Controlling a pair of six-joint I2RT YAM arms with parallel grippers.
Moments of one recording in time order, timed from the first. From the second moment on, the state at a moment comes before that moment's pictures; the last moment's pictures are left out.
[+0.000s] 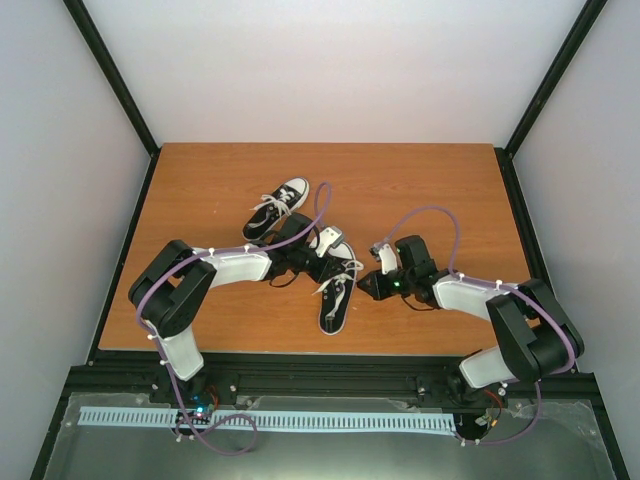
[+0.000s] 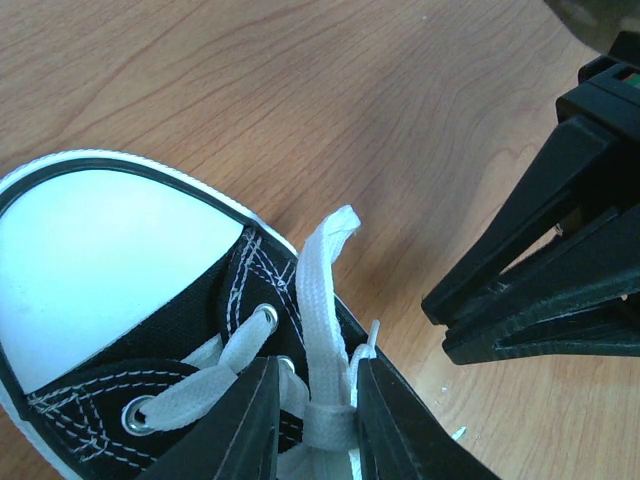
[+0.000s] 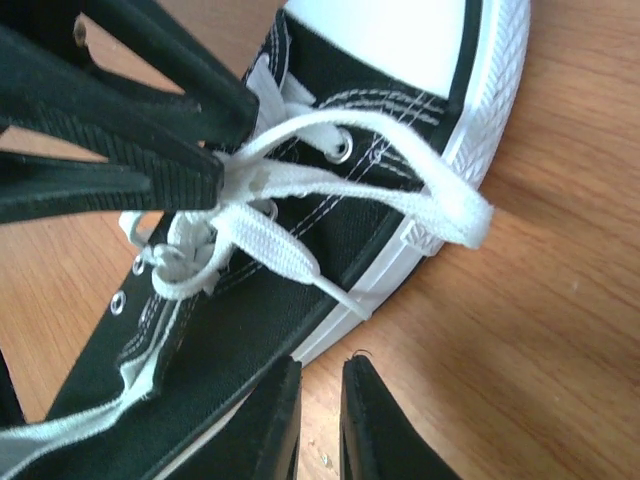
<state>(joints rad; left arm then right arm) -0.69 1.76 0.93 0.04 0.48 -0.12 0.45 1.44 0.52 0.04 -0.54 0.22</state>
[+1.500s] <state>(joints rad) -0.69 1.76 0.93 0.04 0.46 -0.12 0.56 1.43 0.56 -0.04 -0.30 0.24</state>
